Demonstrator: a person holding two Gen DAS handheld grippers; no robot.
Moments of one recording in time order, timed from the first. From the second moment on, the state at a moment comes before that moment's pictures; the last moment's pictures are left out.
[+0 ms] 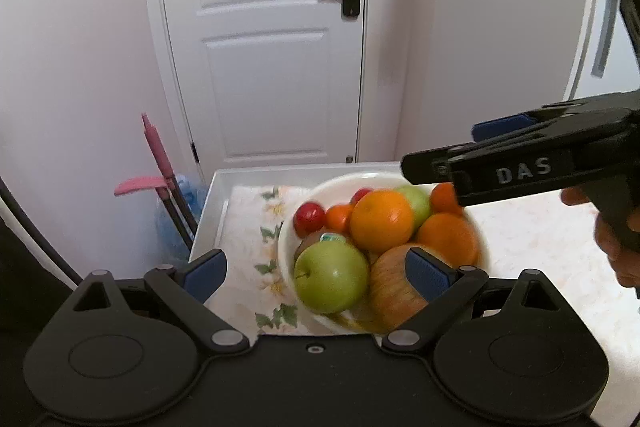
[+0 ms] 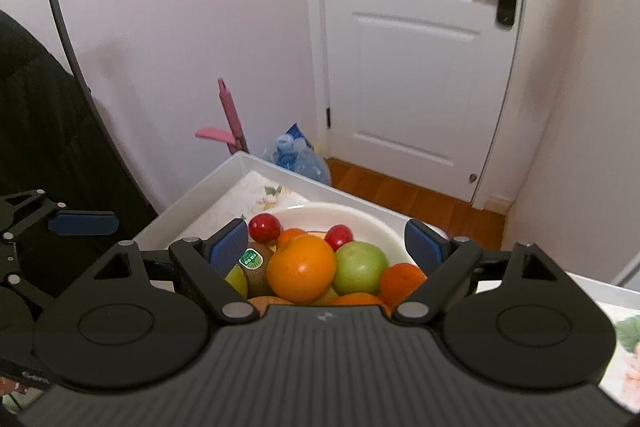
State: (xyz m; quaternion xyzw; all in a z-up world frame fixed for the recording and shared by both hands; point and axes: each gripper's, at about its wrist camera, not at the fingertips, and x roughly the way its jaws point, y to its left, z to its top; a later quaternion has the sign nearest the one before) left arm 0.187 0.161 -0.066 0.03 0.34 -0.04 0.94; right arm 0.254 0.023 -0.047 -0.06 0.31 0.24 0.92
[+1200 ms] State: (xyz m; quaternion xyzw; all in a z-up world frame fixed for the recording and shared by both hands) left arm 0.033 0.076 0.024 0.03 0.27 -0.01 0.96; right arm 0.038 -0.125 0.020 0.00 0.31 0.02 0.95
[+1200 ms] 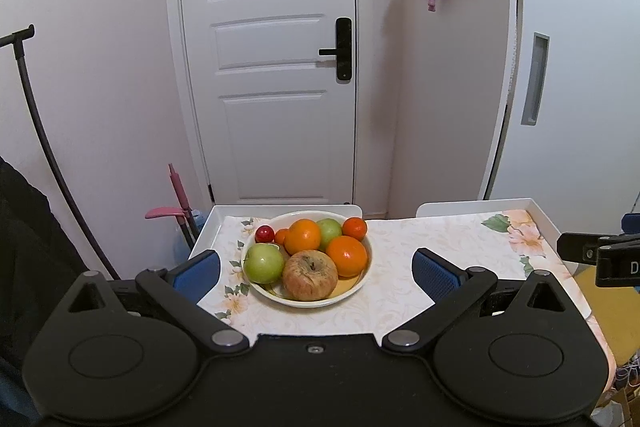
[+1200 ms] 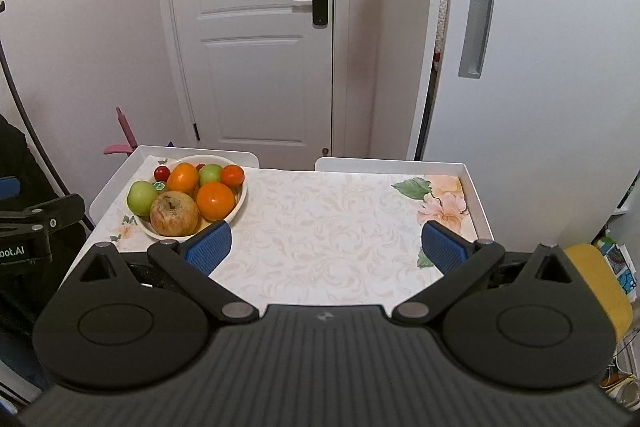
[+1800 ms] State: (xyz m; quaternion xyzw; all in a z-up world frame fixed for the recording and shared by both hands) left arm 0.030 0.076 0.025 0.03 0.27 -0.01 0.96; right arm 0.039 -0.127 0.019 0.00 0.31 0.02 0.95
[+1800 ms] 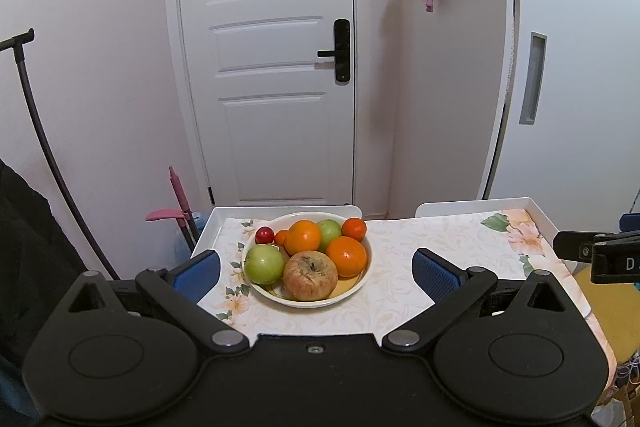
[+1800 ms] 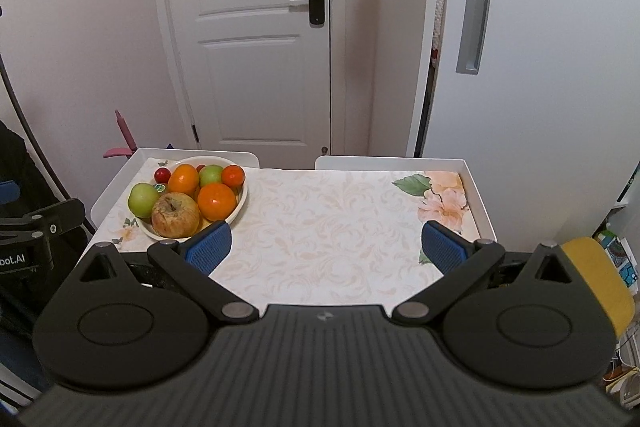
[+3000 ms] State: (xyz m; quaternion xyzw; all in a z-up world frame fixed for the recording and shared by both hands) left arm 0.036 0.075 0.021 0.03 0.27 -0.01 0.96; right arm 0.046 -0.126 0.013 0.01 0.32 0.01 0.95
